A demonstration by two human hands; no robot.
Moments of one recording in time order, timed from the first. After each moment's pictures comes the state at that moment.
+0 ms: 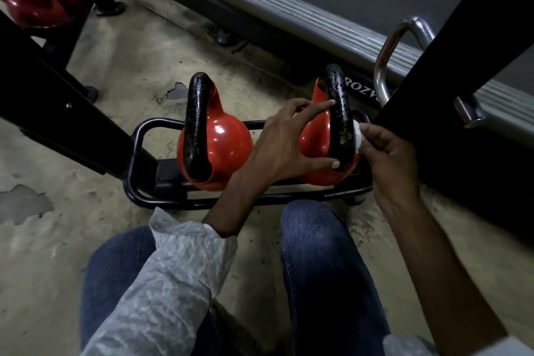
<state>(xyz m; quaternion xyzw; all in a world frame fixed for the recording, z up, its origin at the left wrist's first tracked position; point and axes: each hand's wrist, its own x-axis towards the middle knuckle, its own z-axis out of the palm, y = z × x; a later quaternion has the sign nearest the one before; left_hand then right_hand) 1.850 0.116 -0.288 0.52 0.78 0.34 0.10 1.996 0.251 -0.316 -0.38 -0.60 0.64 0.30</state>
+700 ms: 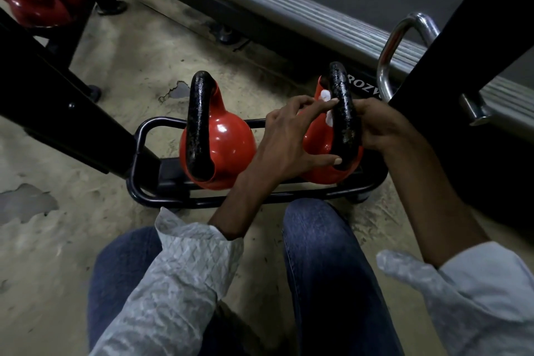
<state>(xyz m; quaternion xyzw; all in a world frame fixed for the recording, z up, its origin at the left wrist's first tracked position) 1.853 0.121 -0.291 0.51 0.79 0.34 0.07 1.935 0.302 -0.284 -0.31 -0.51 0.80 0.00</state>
